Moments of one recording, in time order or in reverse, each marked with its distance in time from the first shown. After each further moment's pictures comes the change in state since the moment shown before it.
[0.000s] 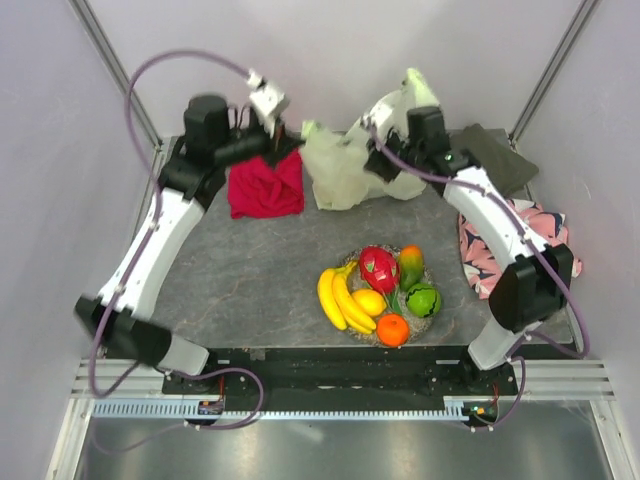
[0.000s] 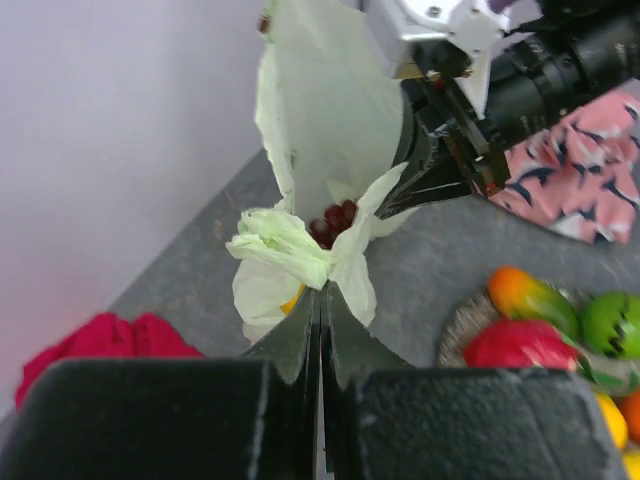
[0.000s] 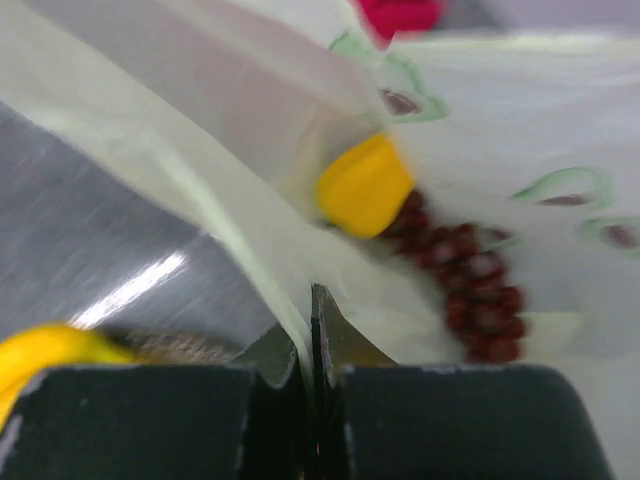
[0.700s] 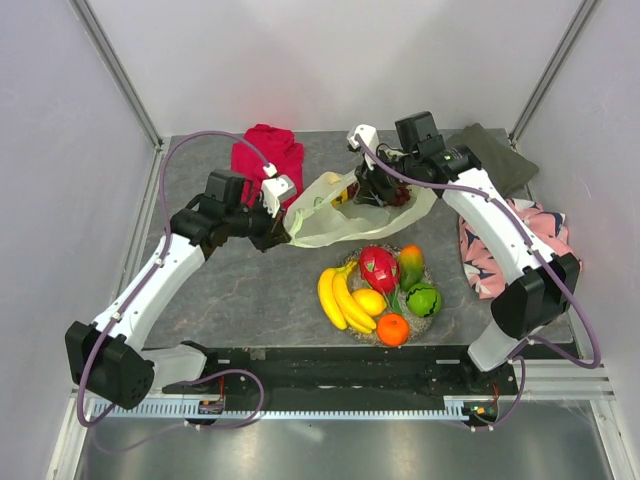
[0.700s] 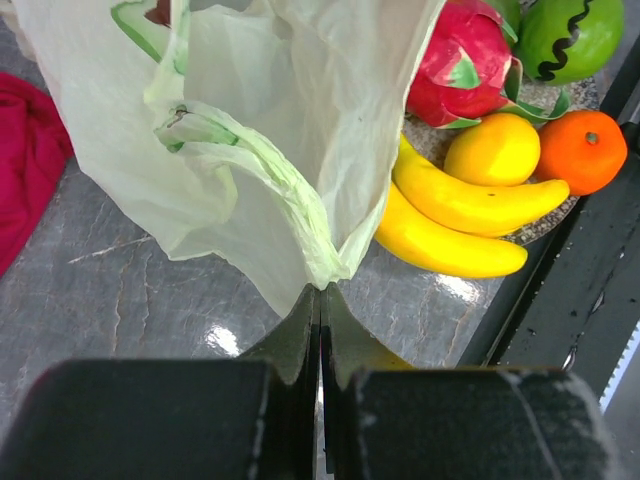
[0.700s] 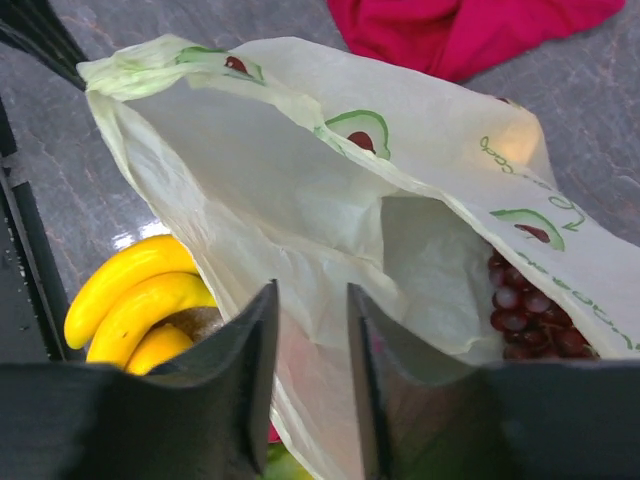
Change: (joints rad) left arm -0.023 -0.291 -0.598 -0.283 -0.016 0.082; right arm 0.096 -0.060 0.040 -0.333 -0.164 -0.130
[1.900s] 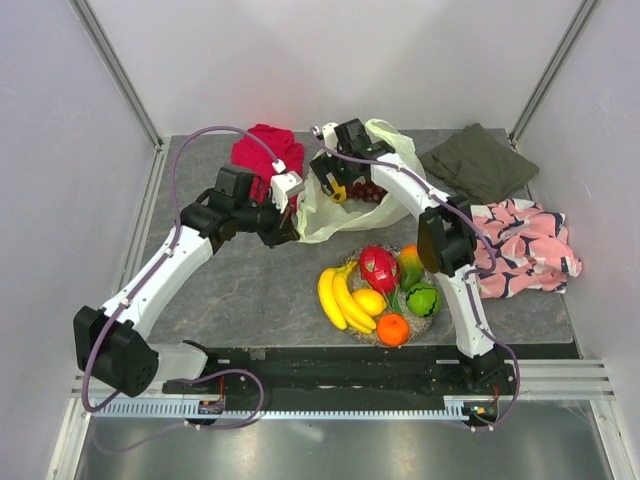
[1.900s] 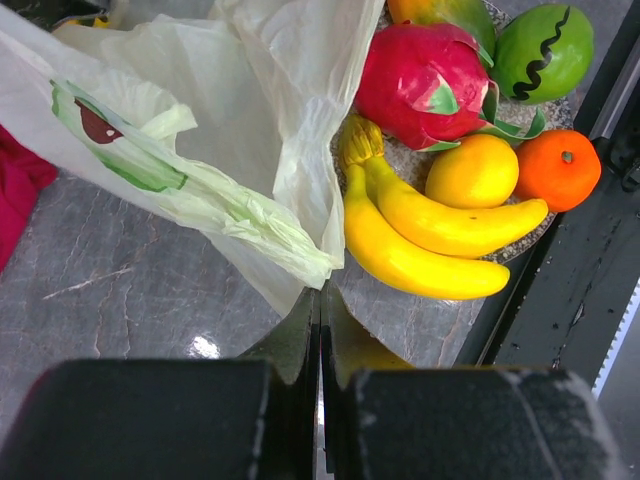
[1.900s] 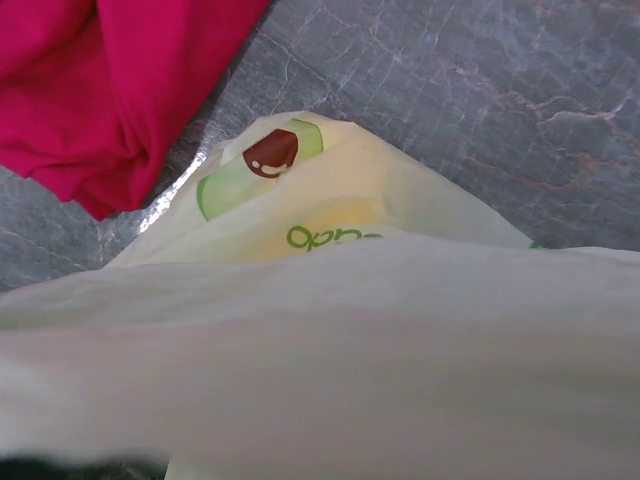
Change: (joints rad) left arm -0.027 0.066 0.029 0.043 0.029 -0.038; right arm 0.066 0.702 0.455 0.185 0.512 0.344
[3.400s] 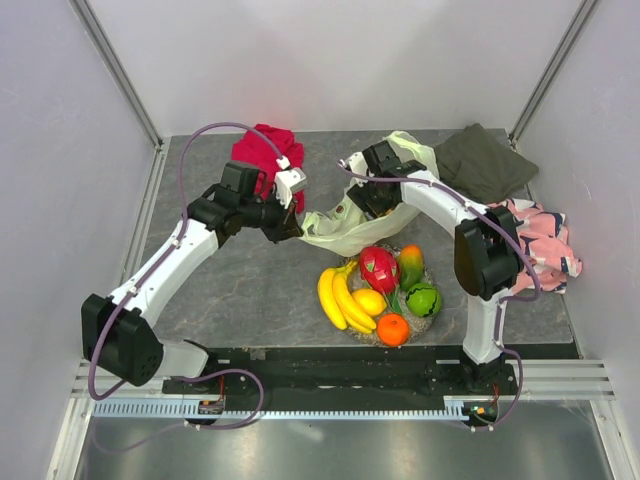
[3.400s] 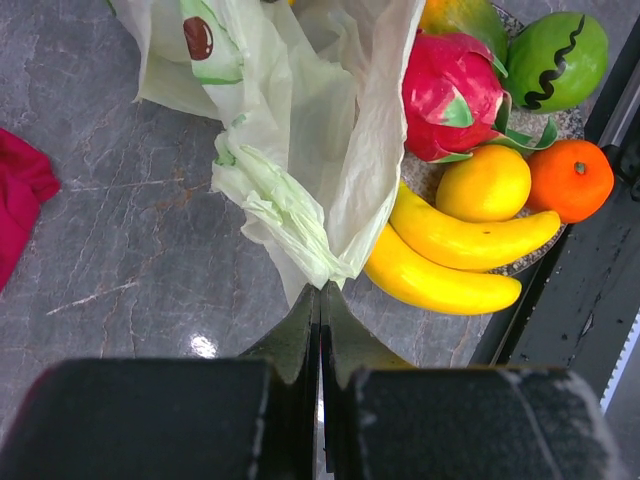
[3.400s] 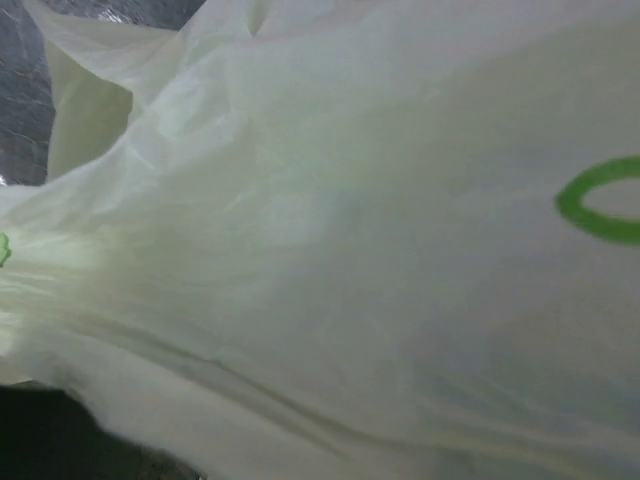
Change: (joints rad) left arm -0.005 0.061 0.023 0.031 0.000 0.000; right arm -0.046 -0.377 -0.546 -0.026 0.108 -0.184
